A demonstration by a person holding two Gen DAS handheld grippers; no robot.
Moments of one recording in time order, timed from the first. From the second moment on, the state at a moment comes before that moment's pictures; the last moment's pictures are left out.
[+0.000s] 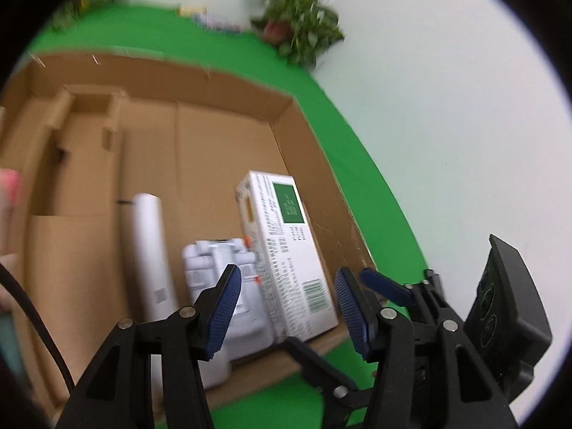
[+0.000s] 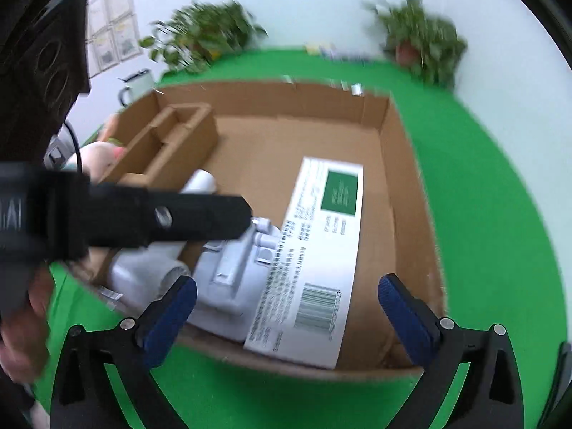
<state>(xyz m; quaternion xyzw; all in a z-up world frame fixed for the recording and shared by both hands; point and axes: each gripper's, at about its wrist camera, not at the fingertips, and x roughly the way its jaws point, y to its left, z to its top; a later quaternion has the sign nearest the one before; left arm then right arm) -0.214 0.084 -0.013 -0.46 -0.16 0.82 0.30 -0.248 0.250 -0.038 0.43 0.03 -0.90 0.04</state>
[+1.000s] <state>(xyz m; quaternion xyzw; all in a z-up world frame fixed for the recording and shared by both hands) -0.125 0.039 -0.049 -0.27 0.04 0.96 -0.02 -0.207 0.224 -0.066 0.27 0.01 -0.96 -0.03</state>
